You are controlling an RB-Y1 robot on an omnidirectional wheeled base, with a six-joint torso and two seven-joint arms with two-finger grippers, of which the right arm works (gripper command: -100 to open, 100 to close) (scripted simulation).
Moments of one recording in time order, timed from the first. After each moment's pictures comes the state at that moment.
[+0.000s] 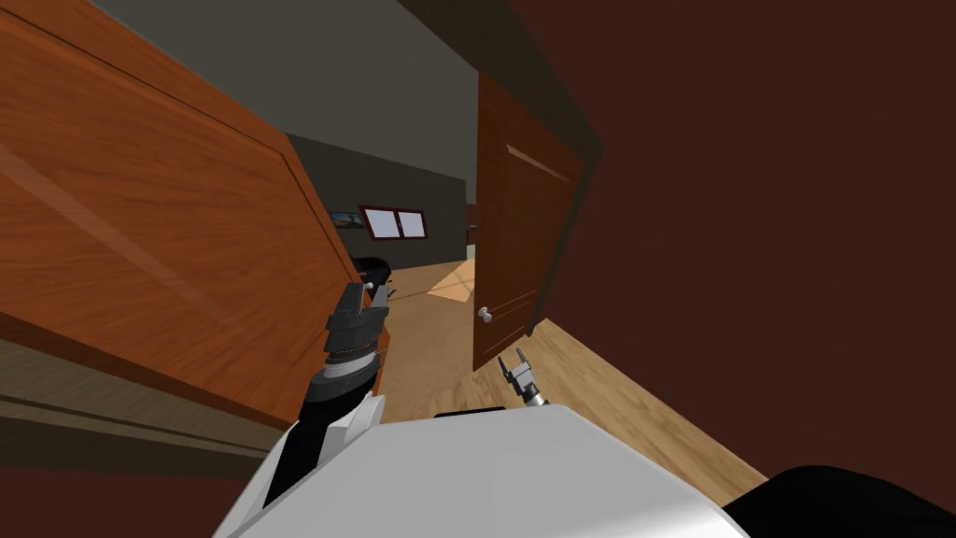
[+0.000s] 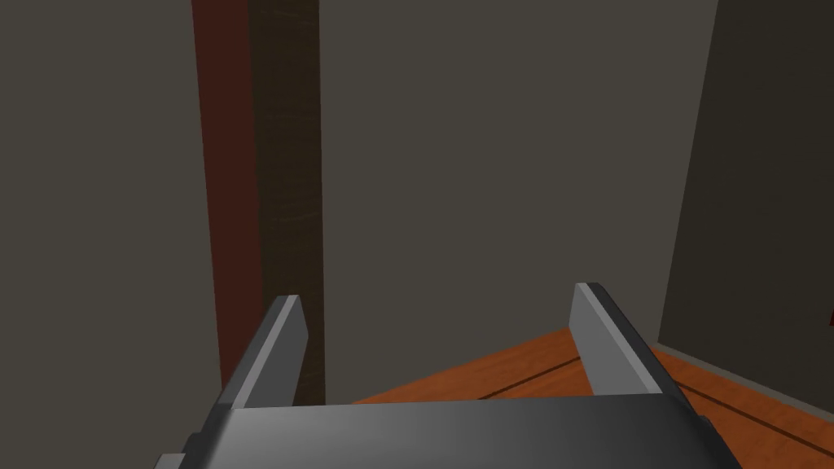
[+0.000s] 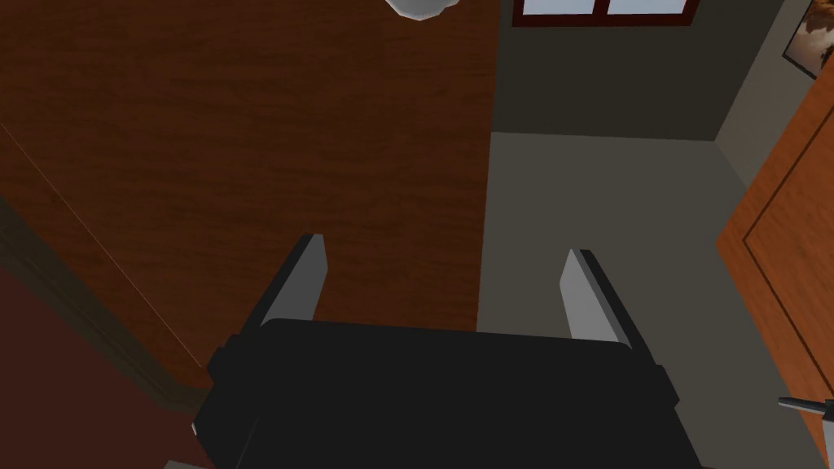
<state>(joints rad) 0.48 -0.03 -0.02 -1.36 0.61 -0.90 0.97</state>
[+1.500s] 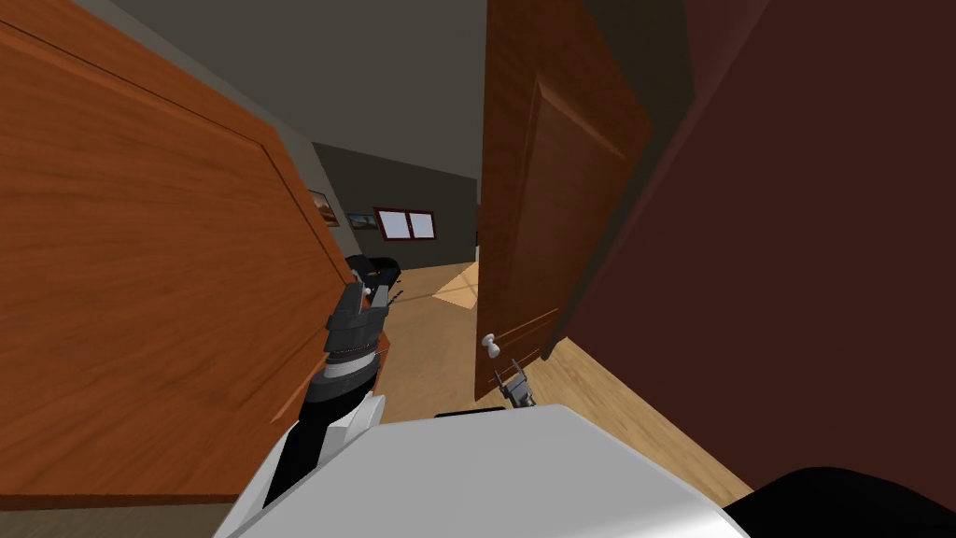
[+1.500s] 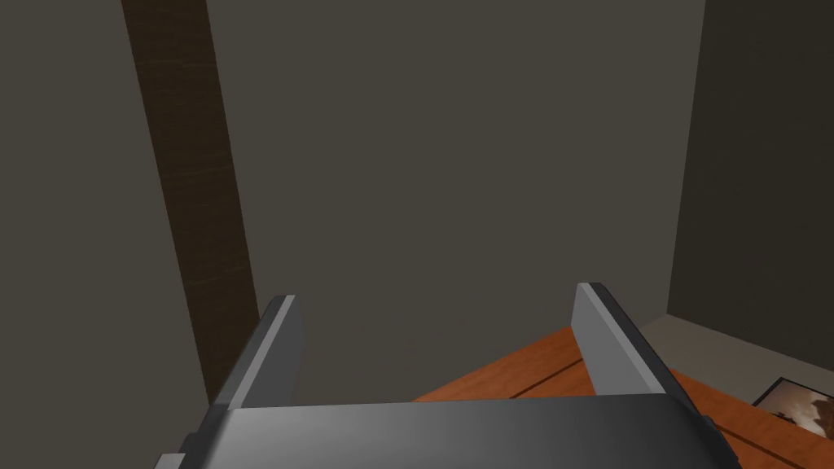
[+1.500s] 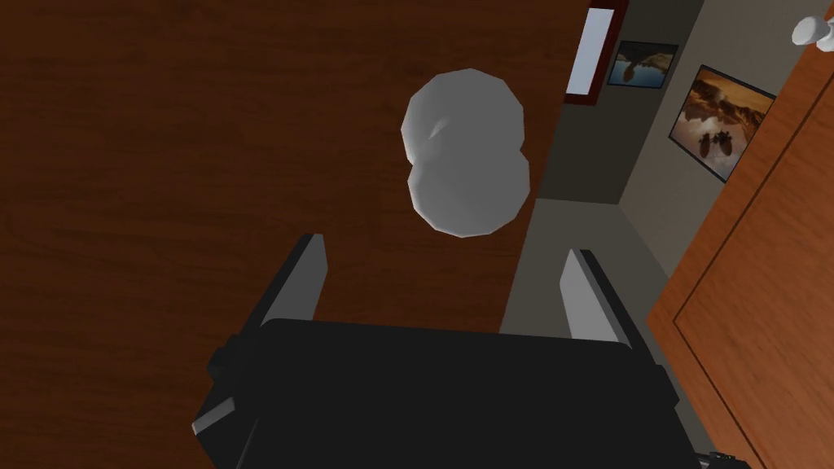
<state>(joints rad) 0.44 -0.02 -0.03 -1.18 0.68 -0.93 1.11</state>
